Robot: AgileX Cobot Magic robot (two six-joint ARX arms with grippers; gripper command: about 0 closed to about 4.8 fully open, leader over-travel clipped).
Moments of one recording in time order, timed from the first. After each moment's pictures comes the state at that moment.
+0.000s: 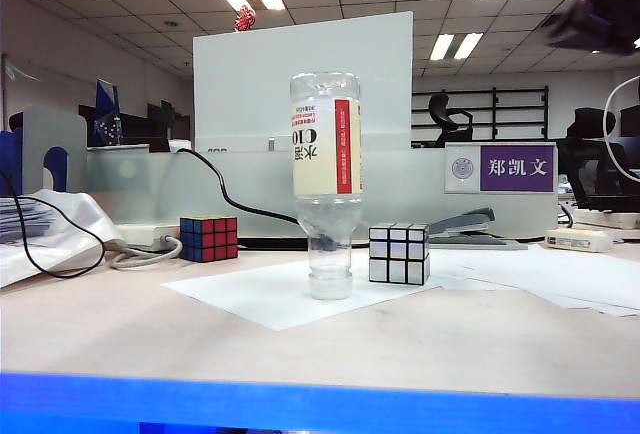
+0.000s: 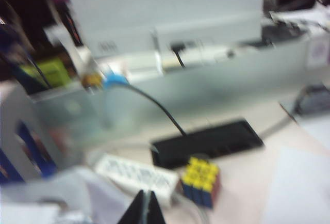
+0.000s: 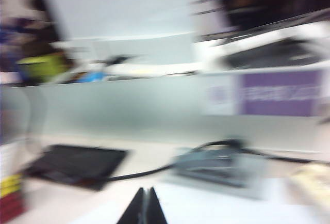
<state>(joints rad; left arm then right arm) -0.06 0.99 0.95 -0.04 0.21 0.24 -0.04 1.34 0.80 0.54 -0.29 0.24</state>
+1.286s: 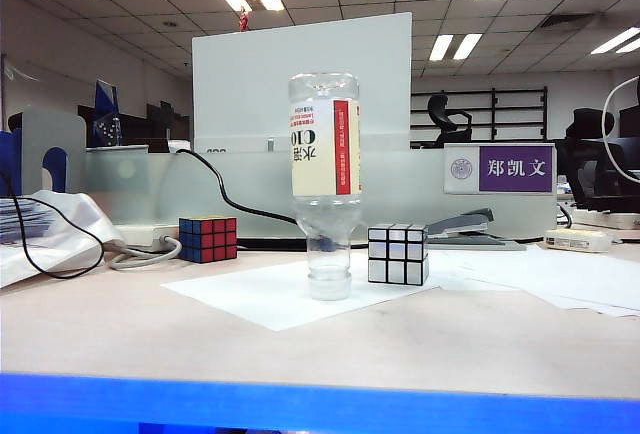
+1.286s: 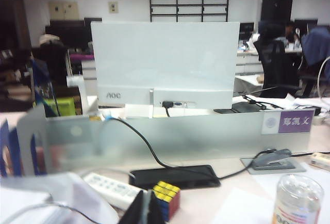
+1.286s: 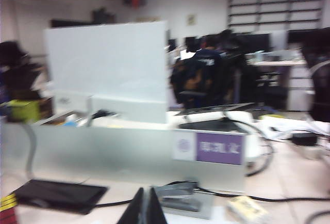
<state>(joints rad) -0.13 0.26 0.69 -0.24 0.13 0.02 0.26 0.41 0.44 0.23 0.16 0.02</state>
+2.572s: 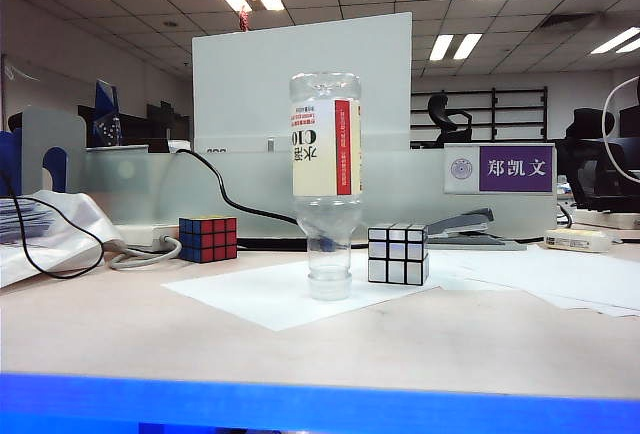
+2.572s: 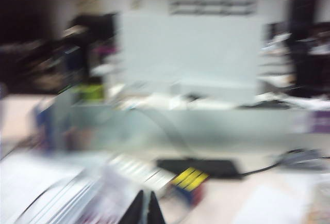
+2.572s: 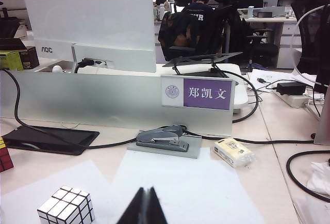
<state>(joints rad) -0.13 0.19 0.65 -0.30 0.01 0.01 0.26 0.28 0.42 -0.04 0.18 0.02</state>
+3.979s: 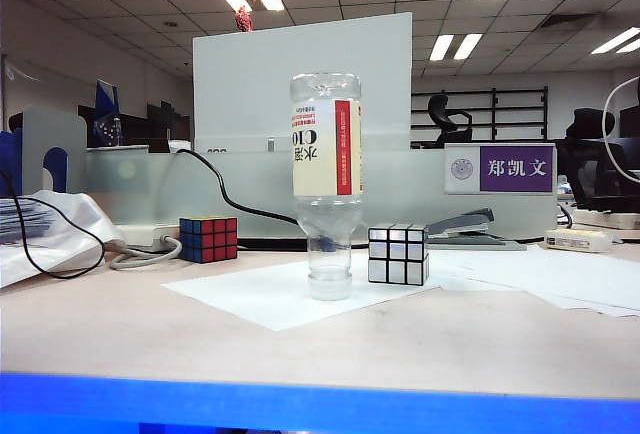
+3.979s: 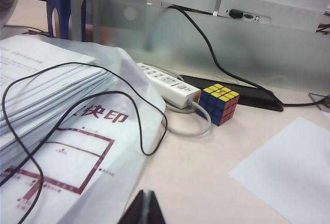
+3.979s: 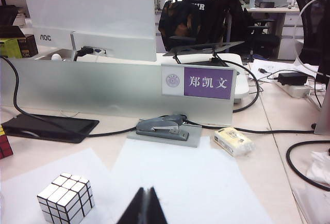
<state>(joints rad) -0.01 0.00 0.13 -0.16 0.03 -0.11 0.26 0.28 0.42 -0.09 0.18 0.03</state>
